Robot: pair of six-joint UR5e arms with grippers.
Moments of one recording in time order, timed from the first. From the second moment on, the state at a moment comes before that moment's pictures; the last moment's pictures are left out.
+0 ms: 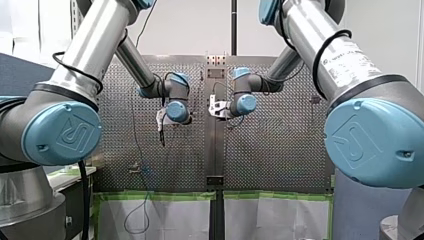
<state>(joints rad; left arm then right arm) -0.34 -2.02 -1.74 -2.61 -1.87 -1.69 2.20 -0.89 1.29 -0.25 1.44 1.62</state>
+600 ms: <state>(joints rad) -0.36 -1.86 -1.83 -2.62 -1.86 -1.66 2.19 -1.04 1.36 -0.24 1.44 1.63</state>
